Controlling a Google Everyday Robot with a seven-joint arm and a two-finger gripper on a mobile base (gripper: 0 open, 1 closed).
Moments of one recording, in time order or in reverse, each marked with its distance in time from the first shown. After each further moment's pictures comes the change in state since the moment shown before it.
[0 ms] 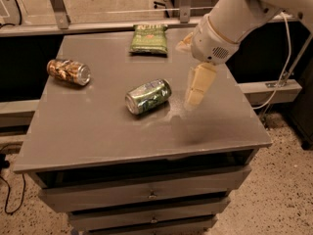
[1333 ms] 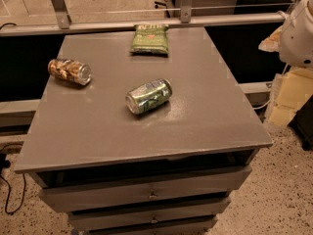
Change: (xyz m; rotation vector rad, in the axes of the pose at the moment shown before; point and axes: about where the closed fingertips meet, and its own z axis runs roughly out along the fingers) arm 0.085 0.092 -0.131 0.122 0.313 0.230
